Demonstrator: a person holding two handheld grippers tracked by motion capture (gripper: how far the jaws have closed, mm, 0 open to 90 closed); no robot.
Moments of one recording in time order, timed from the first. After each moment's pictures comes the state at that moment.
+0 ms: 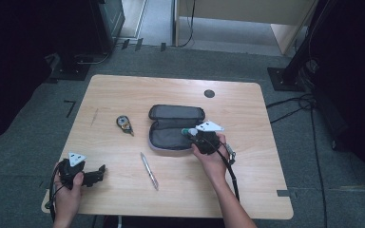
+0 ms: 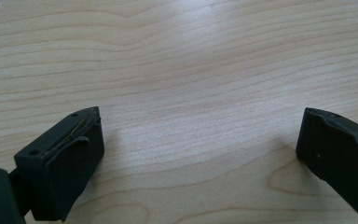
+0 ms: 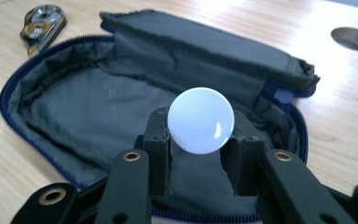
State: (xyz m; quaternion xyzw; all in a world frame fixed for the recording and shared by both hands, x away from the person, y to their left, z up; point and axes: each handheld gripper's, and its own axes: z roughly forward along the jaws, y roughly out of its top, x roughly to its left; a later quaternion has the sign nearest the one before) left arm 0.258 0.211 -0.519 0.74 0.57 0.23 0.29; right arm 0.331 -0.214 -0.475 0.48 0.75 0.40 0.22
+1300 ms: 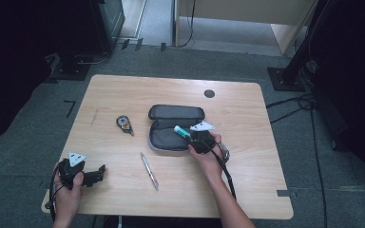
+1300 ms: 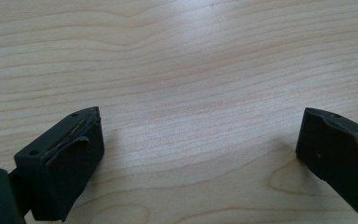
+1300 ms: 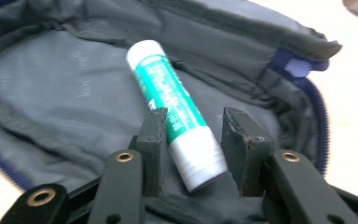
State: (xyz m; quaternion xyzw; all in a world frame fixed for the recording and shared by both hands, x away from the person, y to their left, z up) left arm 0.258 0.210 -0.519 0.73 0.57 0.23 0.29; right arm 0.346 -0.202 -0.495 0.49 0.77 0.34 0.22
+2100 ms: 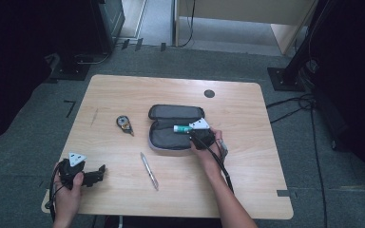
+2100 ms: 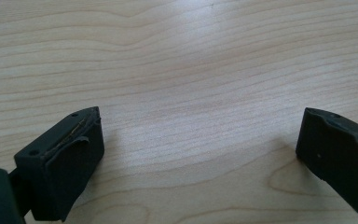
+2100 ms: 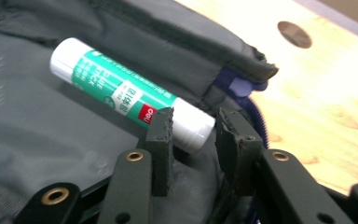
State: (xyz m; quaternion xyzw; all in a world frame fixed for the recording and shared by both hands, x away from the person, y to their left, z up) left arm 0.258 0.211 -0.519 0.74 0.57 0.23 0.29; right arm 0.359 -0.199 -0.499 0.48 0.77 0.28 0.33
